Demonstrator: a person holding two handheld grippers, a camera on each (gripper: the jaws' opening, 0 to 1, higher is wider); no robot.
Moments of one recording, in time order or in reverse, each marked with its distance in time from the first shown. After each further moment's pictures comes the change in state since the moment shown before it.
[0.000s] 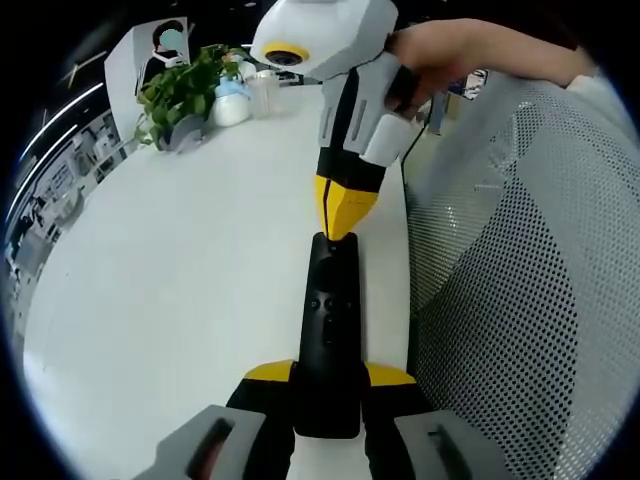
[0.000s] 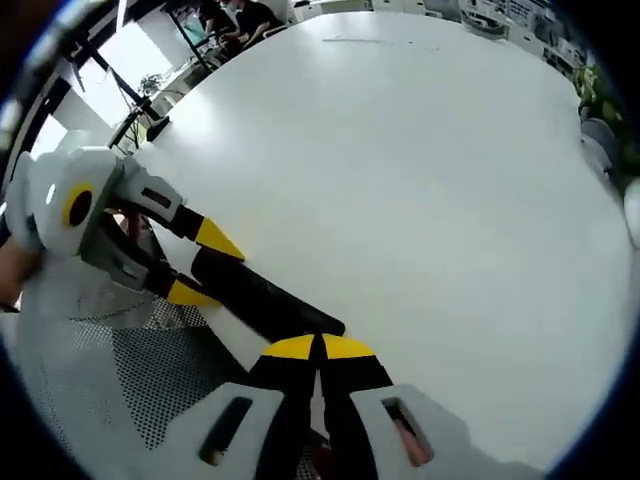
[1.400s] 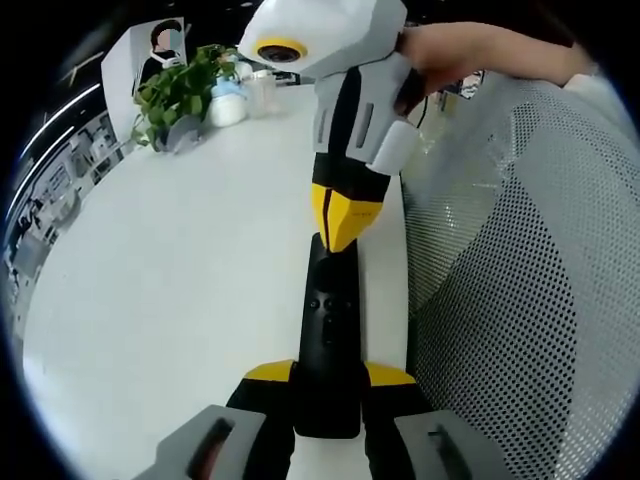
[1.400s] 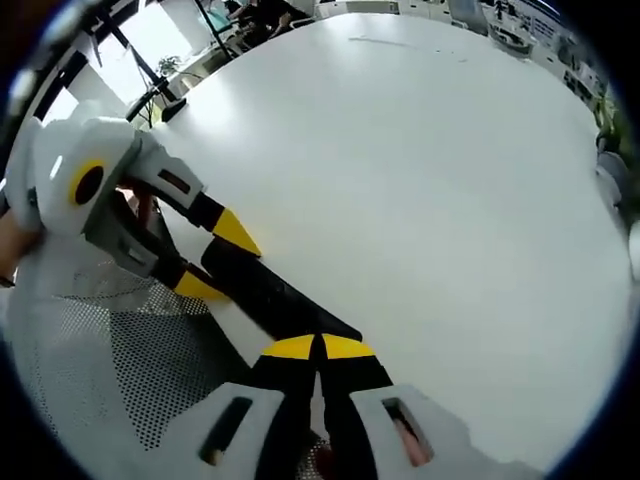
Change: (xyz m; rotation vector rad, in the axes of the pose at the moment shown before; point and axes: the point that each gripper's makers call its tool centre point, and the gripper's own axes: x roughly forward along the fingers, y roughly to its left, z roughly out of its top) left arm 0.000 -0.001 0.000 0.008 0.003 -0.012; right arm 0.004 0.012 0.002 -0.120 0.014 0.007
